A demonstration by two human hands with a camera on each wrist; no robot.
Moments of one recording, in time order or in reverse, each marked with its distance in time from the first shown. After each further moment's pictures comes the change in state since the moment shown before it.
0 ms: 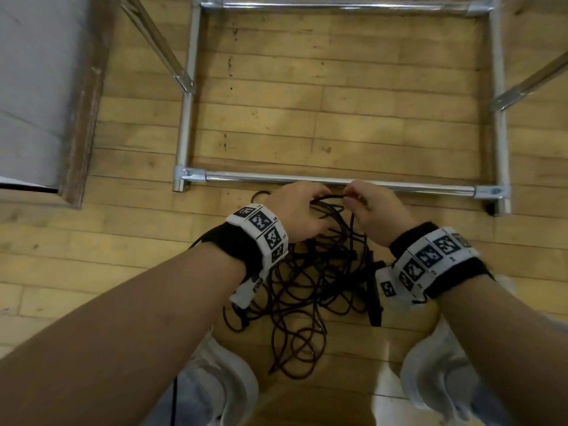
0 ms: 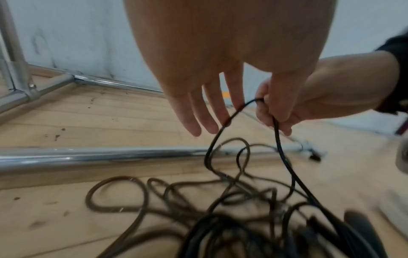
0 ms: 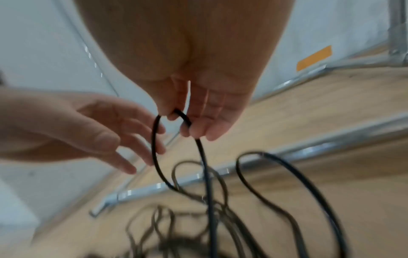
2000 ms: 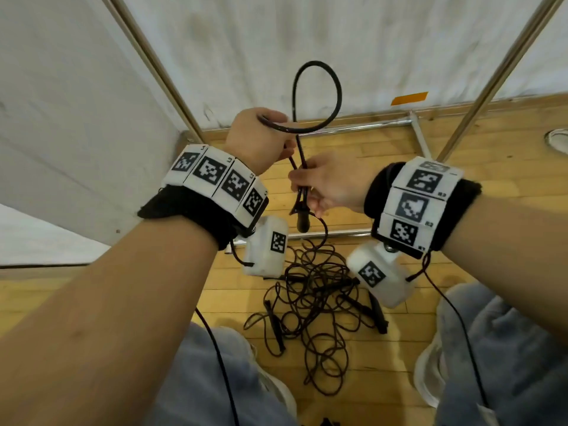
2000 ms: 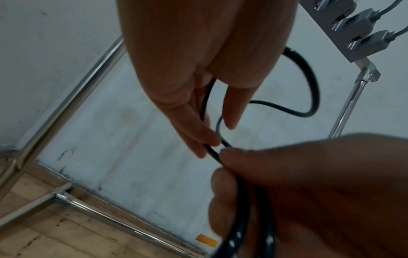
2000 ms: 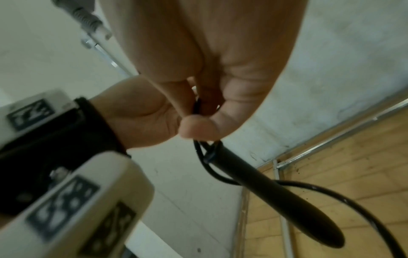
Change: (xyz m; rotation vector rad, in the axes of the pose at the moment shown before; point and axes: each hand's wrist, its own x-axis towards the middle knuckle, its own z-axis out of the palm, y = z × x) left_hand -0.126 0.194 -0.211 -0.650 0.596 -0.129; right_hand -0.102 -0.251 -0.153 0.560 -0.091 0.084
